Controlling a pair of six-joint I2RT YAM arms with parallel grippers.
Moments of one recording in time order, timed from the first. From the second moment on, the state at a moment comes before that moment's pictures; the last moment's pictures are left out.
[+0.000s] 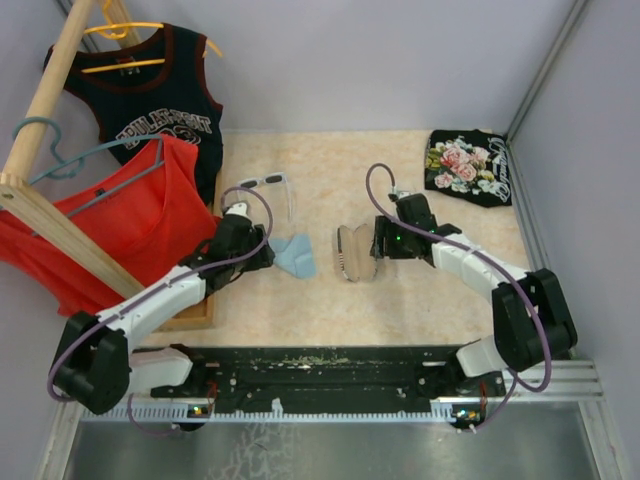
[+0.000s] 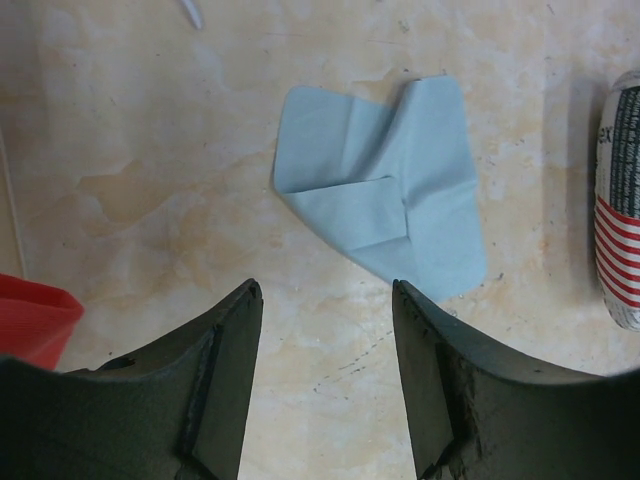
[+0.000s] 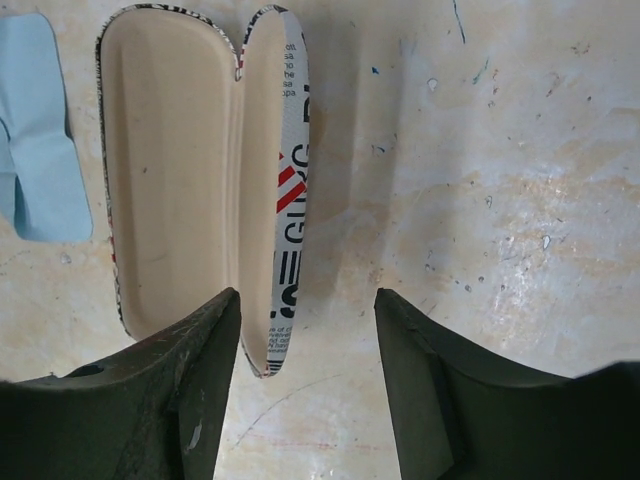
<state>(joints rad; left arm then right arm) -0.53 1.20 0.67 -0.19 -0.19 -0.54 0.40 1.41 0.84 -0.31 -0.11 0.36</state>
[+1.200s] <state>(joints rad) -0.48 1.22 0.67 -0.17 -0.10 -0.54 0.40 1.74 1.16 -0.47 -0.13 -0.02</state>
